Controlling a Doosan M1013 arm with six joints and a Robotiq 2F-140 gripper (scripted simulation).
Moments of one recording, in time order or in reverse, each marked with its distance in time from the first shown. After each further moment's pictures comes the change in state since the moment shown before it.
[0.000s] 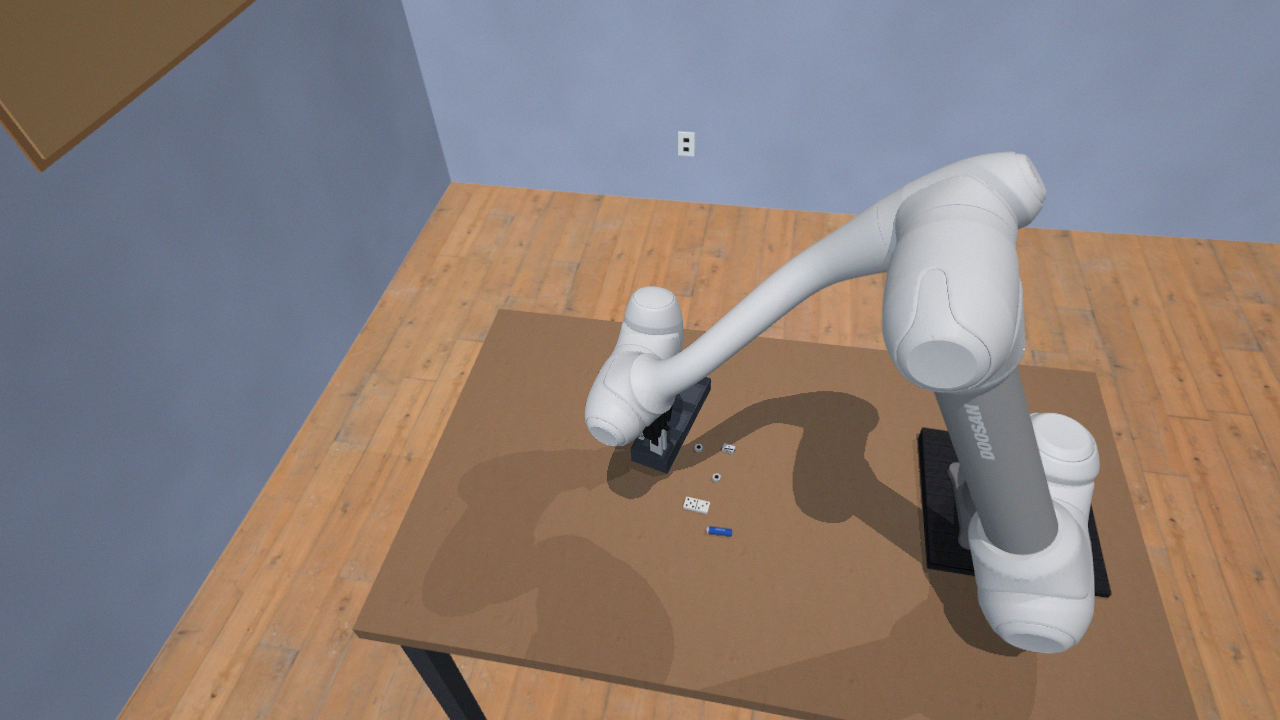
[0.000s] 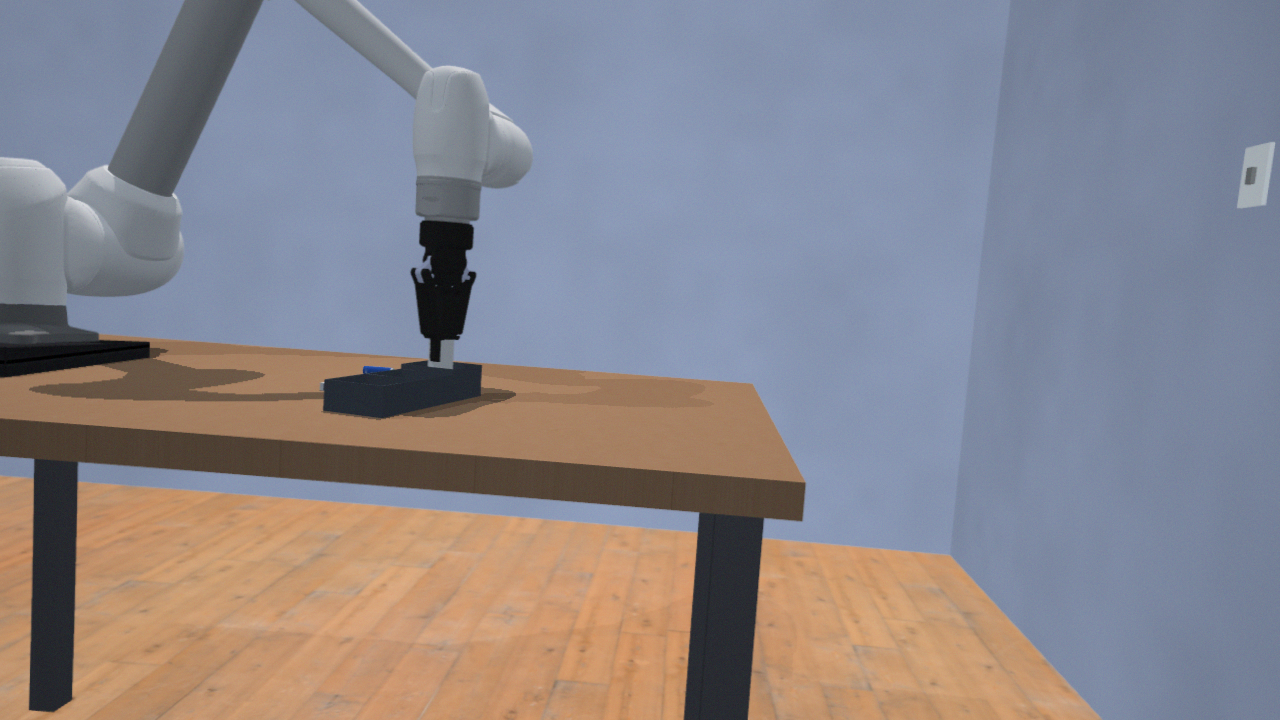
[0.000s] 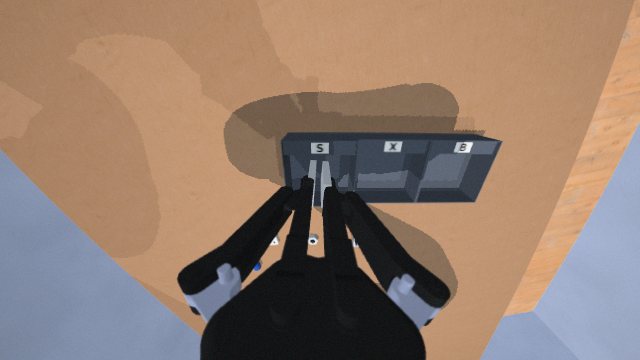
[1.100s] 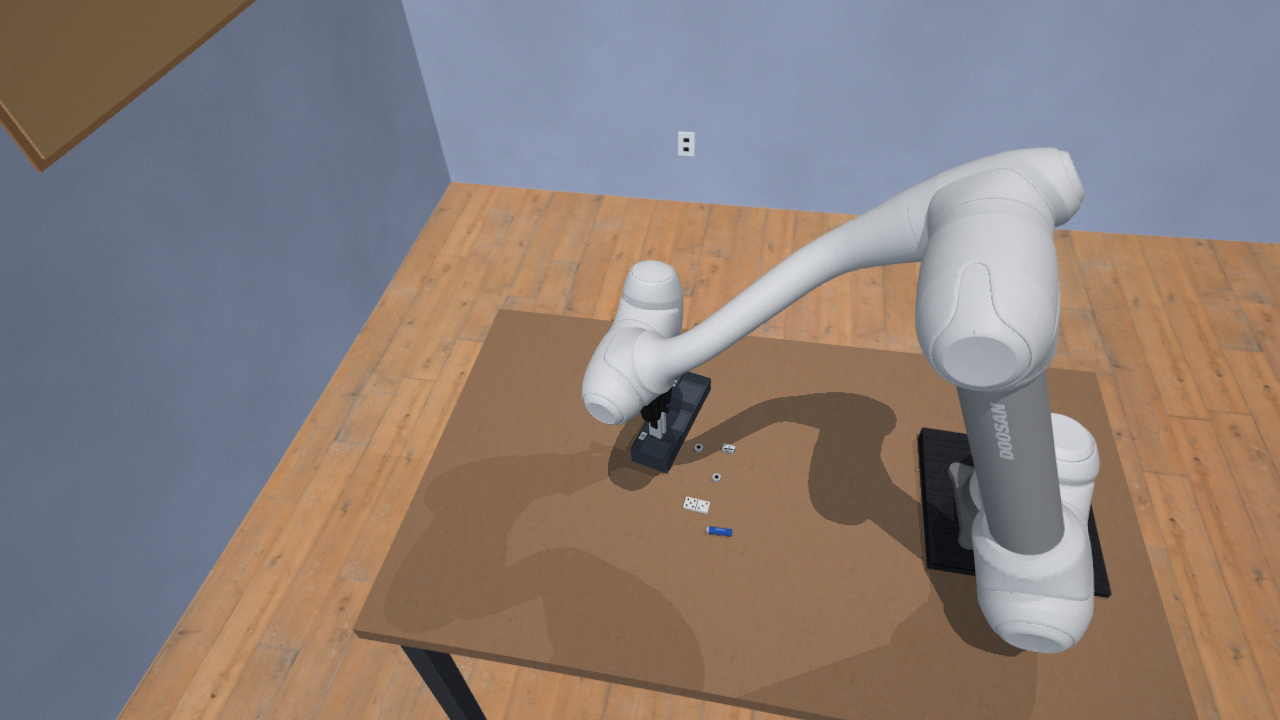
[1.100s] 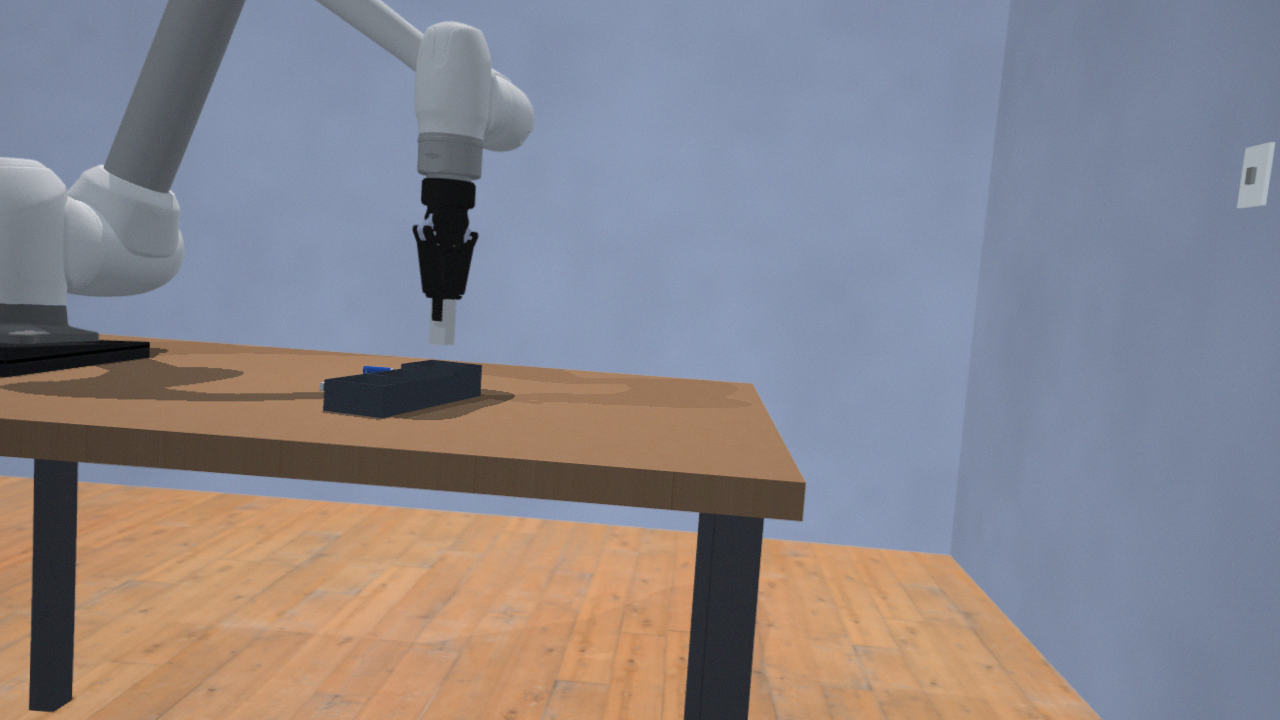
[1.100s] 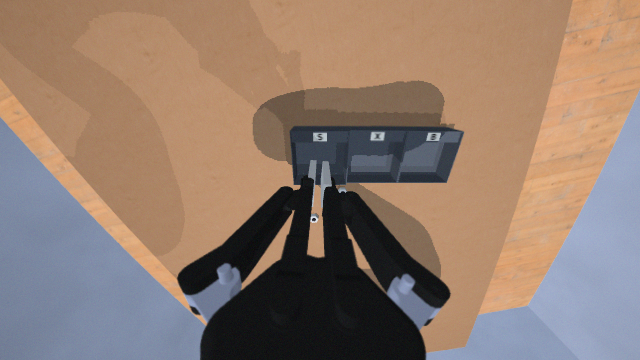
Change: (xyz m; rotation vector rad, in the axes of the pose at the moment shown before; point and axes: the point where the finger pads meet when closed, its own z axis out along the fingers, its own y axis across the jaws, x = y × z) arm 0.000 0.000 -0.059 0.000 0.000 0.000
